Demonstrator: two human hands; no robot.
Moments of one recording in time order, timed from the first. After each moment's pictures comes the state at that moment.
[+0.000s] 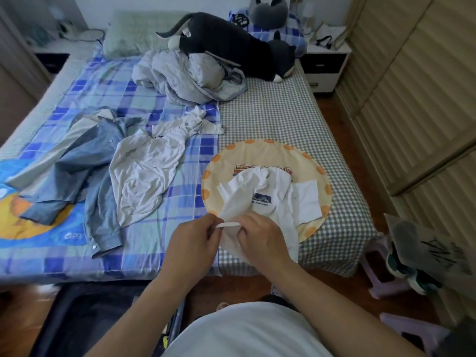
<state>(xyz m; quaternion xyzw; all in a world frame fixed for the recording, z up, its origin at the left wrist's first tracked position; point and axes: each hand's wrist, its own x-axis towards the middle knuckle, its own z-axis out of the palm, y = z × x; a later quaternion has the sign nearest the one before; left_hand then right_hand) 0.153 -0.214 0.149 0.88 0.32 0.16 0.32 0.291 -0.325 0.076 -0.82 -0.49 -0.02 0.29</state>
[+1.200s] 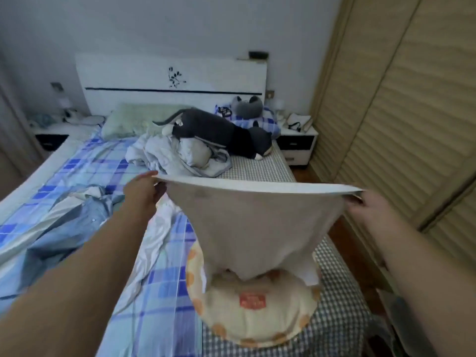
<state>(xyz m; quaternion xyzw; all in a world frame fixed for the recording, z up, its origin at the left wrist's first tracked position) 0.318 0.039 0.228 0.45 0.41 0.33 0.72 0.593 -0.358 0.265 -0.43 0.15 0.20 0.87</state>
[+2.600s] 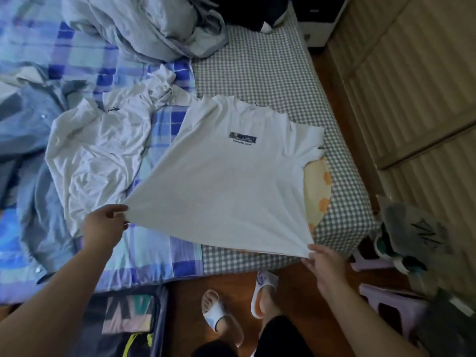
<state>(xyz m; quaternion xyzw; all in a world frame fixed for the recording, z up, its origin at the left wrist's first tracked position) 0.179 0.028 -0.064 0.60 0.63 0.13 0.47 0.413 -0.400 -0.057 -0.75 0.31 0.26 0.52</state>
